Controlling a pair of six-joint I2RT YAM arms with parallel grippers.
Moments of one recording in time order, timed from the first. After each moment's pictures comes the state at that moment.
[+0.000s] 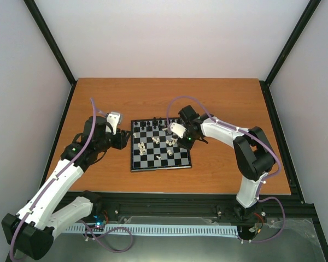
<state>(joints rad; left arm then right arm) -0.40 0.89 0.83 -0.57 0.09 -0.18 0.59 1.82 1.22 -0.67 -0.22 -0.54</state>
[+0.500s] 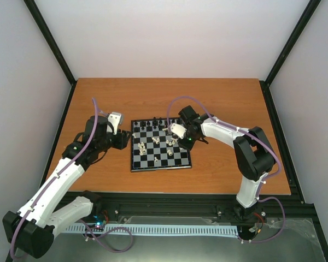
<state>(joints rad) -0.40 0.91 0.83 -0.58 0.09 -0.18 0.59 1.82 1.22 -0.69 -0.23 -0.53</state>
